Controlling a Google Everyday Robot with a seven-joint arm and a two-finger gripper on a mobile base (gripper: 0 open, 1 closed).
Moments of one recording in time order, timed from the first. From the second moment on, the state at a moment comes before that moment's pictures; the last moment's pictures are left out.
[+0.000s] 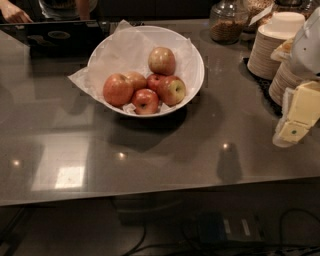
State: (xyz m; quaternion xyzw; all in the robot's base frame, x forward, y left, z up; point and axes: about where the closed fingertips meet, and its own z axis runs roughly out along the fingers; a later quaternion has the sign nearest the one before) arm 0.438 -0.217 0.976 -0.60 0.78 -0.03 0.16
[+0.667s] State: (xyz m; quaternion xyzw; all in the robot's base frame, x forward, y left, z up) arm 0.444 -0.207 0.978 -0.61 0.78 -0.03 0.17
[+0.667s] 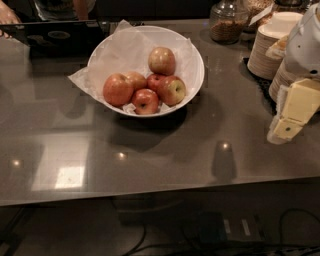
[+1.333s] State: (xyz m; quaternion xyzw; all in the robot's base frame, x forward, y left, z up) arm 0.481 -0.126 0.986 -0.66 0.72 0.03 0.21
